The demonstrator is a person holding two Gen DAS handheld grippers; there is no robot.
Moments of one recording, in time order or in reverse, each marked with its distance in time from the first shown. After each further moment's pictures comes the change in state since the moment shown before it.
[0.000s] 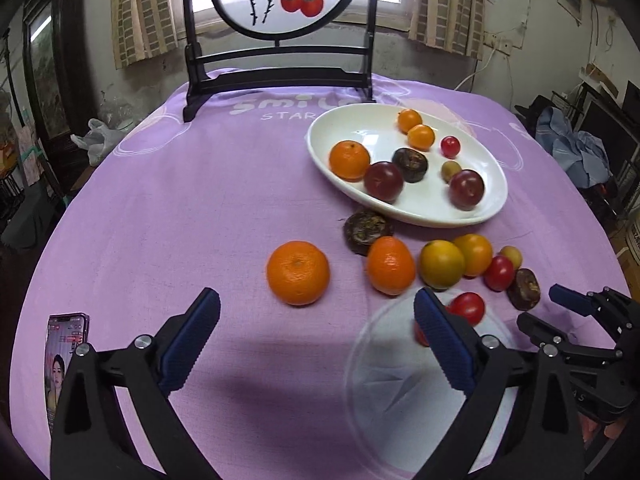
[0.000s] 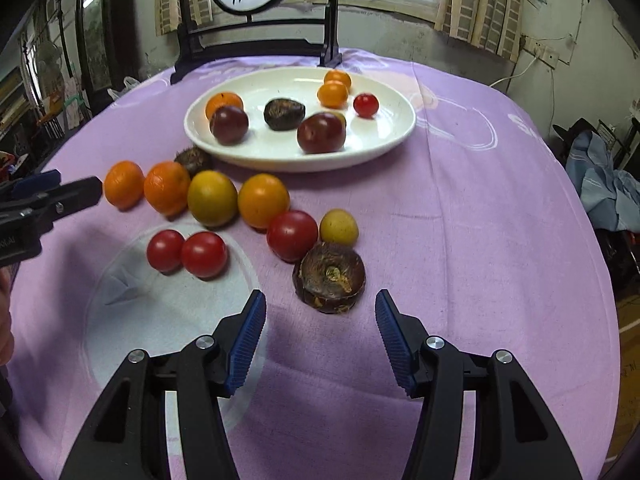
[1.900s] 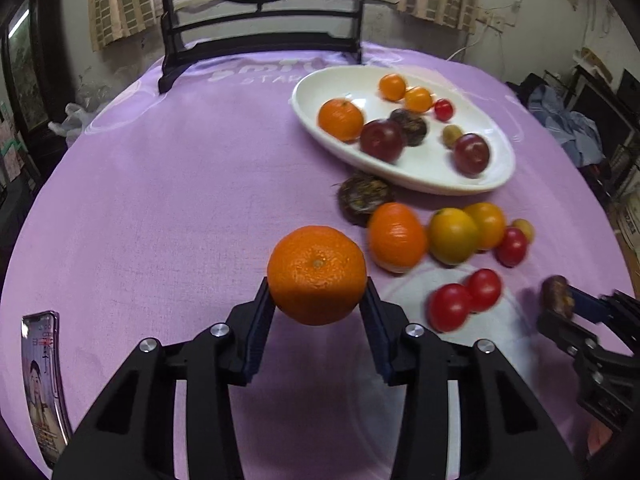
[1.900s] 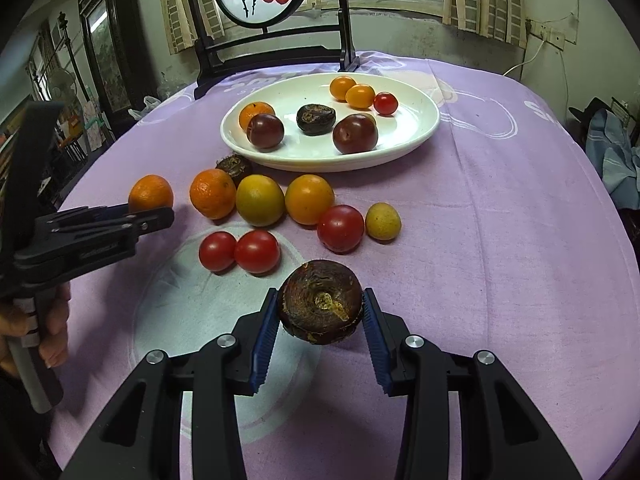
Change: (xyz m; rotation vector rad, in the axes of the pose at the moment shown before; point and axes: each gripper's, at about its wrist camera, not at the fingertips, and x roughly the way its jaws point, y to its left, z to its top) left arm 0.027 -0.001 -0.001 0.044 0.095 -0.072; right arm -0.019 0.007 -0.011 0.073 -0.040 0.141
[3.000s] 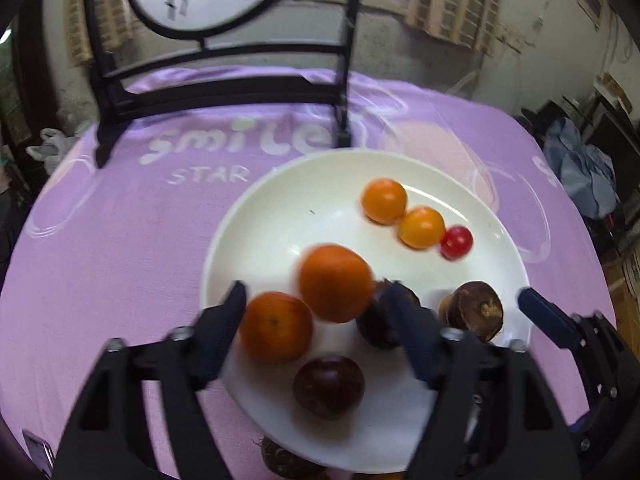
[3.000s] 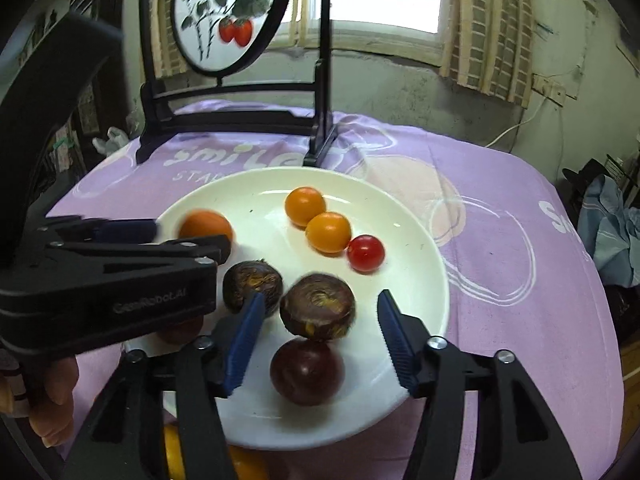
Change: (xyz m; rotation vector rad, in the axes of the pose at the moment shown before) left arm 0.087 -0.039 0.166 -0.064 -0.024 0.033; right arm 0.081 -0.021 0.147 -0.044 -0.147 -0.129
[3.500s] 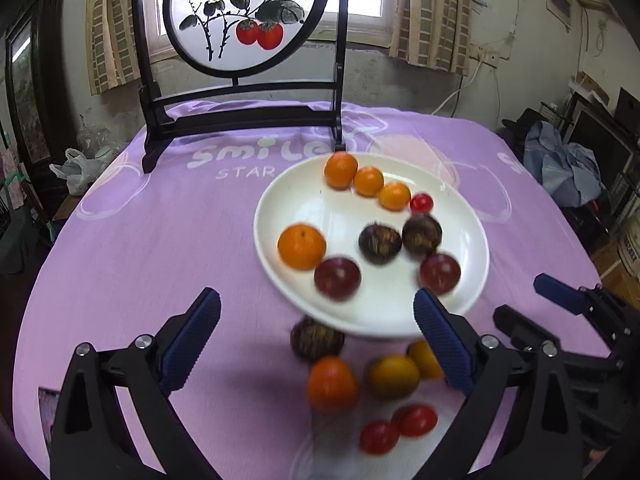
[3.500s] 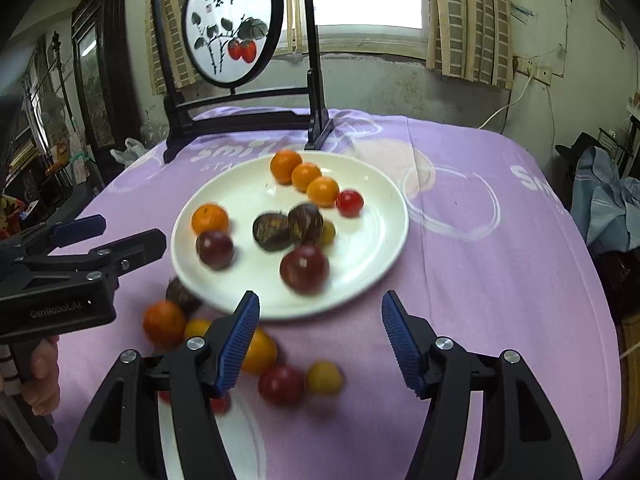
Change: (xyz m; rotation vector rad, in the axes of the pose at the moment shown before) left arm -0.099 0.008 -0.085 0.065 -0.107 -0.010; right arm -0.080 -0.019 -0.054 0.039 0.018 0.062
